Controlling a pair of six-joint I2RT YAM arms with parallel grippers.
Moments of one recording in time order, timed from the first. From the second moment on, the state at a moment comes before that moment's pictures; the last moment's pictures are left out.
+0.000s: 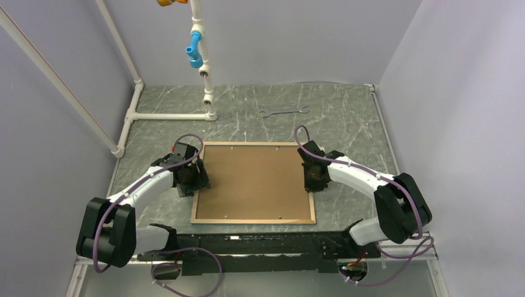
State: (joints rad) left arm -0.27 1.24 0.63 -0.58 0.02 -0.64; right arm 0.54 1.42 0.76 -0.65 0.15 0.53
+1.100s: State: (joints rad) left arm -0.28 0.75 0.66 -0.51 0.19 -0.59; right arm 0.34 1.24 0.64 -0.60 -0.19 0.52
